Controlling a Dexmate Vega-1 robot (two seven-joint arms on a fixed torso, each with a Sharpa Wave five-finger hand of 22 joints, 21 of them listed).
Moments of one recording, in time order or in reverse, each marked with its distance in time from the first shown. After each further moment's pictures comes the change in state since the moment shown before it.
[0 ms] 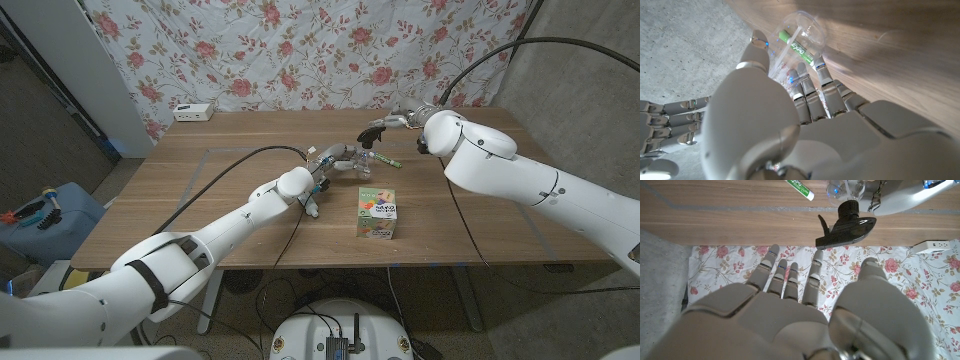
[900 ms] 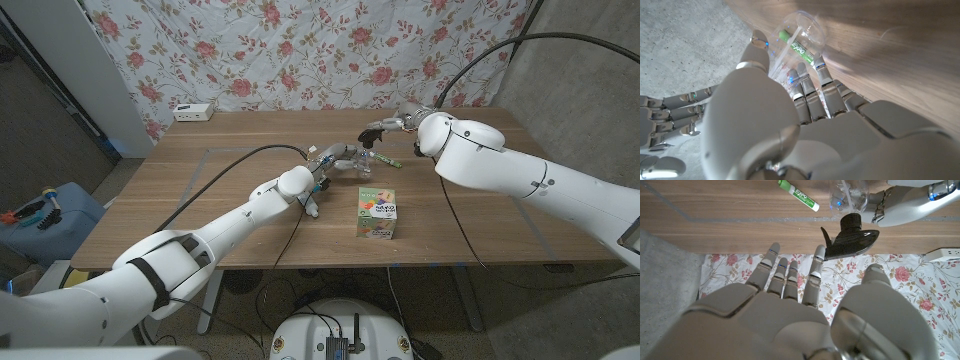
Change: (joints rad) left arm -0.011 -0.005 0.005 0.013 0.005 -0.005 -0.004; left_hand 0.000 0.000 0.000 0.000 0.002 0.000 0.000 0.004 0.000 0.002 0.002 -0.005 0.000 0.000 0.000 0.003 0.000 0.000 0.000 0.000 0.000; right arm 0.111 0.025 -0.106 0.018 0.127 -0.132 -0.077; right_hand -0.066 -0.013 -0.027 0.021 0.009 0.077 0.016 0.022 -0.003 0.029 0.018 0.004 0.000 0.023 0.002 0.008 0.000 0.027 -0.002 0.008 0.000
